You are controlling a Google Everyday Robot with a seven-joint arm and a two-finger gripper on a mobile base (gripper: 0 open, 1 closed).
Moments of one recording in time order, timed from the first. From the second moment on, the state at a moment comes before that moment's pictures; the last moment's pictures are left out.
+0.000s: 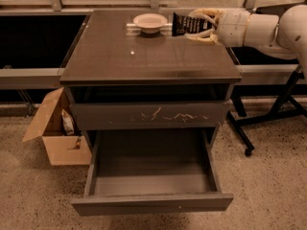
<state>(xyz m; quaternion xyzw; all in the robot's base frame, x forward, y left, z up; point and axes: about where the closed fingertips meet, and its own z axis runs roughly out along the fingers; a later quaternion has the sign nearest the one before) 0.738 -0.144 0.964 -0.62 0.41 0.02 0.67</state>
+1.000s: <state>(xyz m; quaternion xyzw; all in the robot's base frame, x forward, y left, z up) 0.789 -0.122 0.939 -0.57 0.51 0.08 0.64</state>
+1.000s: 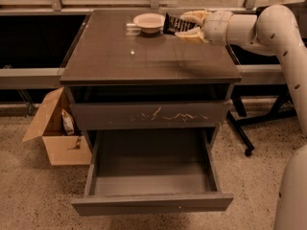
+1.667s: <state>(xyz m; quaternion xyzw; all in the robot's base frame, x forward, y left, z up) 0.801 -0.116 0.924 -0.55 0.54 0.11 0.63</state>
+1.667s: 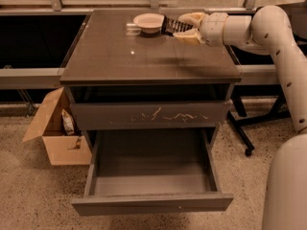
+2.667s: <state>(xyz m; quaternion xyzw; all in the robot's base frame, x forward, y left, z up) 0.801 -0.139 0.945 -0.53 0.54 0.09 0.65</state>
